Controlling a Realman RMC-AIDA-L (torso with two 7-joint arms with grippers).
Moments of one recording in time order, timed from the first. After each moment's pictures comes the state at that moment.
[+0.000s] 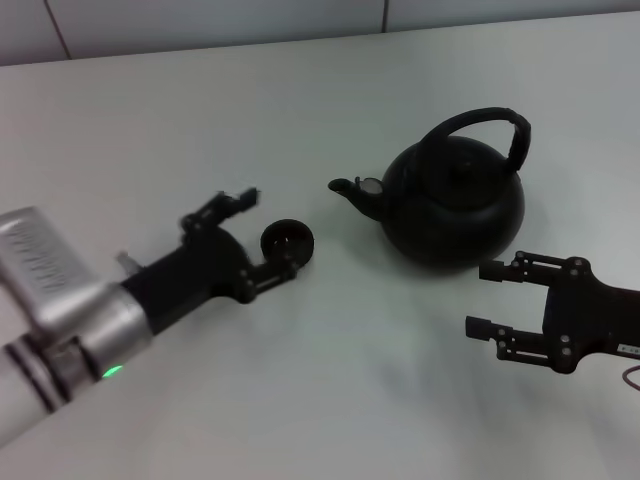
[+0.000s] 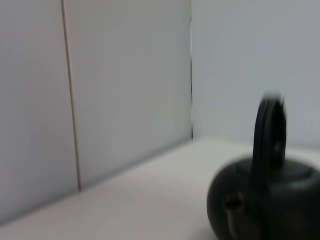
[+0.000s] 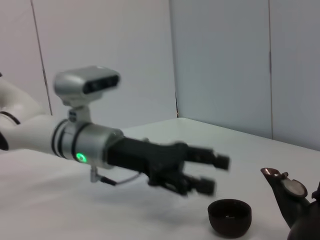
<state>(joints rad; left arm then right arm) -0.62 -2.06 0.39 -0.20 1.79 1.24 -0.31 0.30 2.07 -0.40 -0.54 -2.13 -1.75 0.86</state>
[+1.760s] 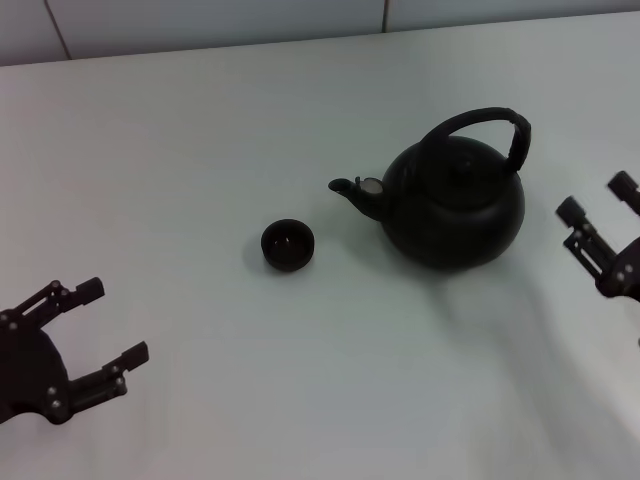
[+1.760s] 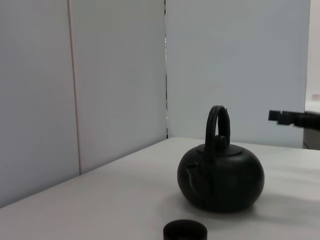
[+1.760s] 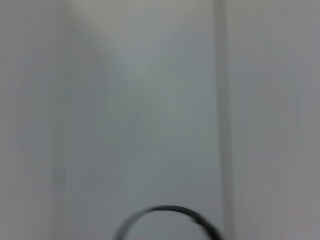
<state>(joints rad) -0.25 -2.04 0.56 0.41 1.90 1.70 -0.70 0.15 2.09 -0.27 -0.03 -1.56 -1.65 0.37</state>
